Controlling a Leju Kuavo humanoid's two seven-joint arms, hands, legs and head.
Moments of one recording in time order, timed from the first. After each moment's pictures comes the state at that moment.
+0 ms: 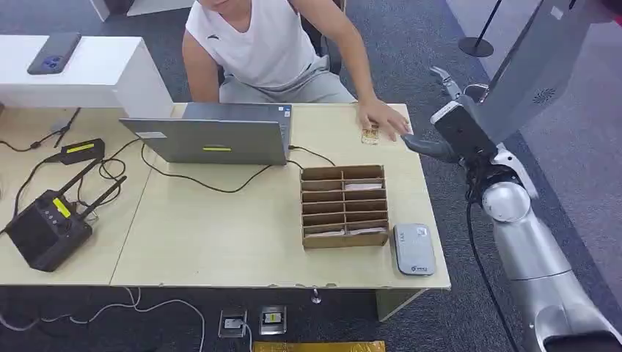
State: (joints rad) left arm -0.27 0.26 -0.77 -0.23 -0.07 0.16 -0.12; right arm -0.65 -0.38 0.25 -1.39 0.32 0.05 -0.15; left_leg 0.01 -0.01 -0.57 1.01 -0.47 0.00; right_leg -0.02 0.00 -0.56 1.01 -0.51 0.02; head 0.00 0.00
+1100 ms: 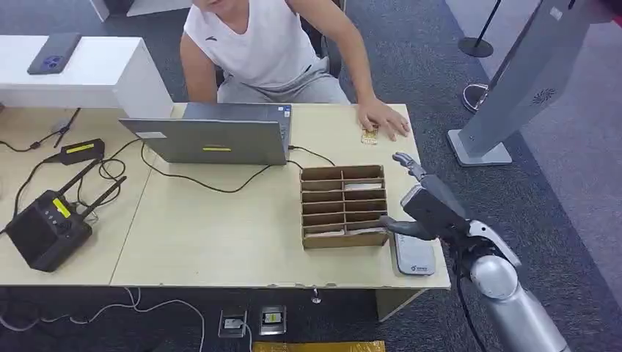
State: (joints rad) left arm -0.26 0.27 -0.74 -0.23 -0.09 0.16 -0.12; right arm -0.29 -0.38 0.23 -1.66 0.35 0.18 -0.03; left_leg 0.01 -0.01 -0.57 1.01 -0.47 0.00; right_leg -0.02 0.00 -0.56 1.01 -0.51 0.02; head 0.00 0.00
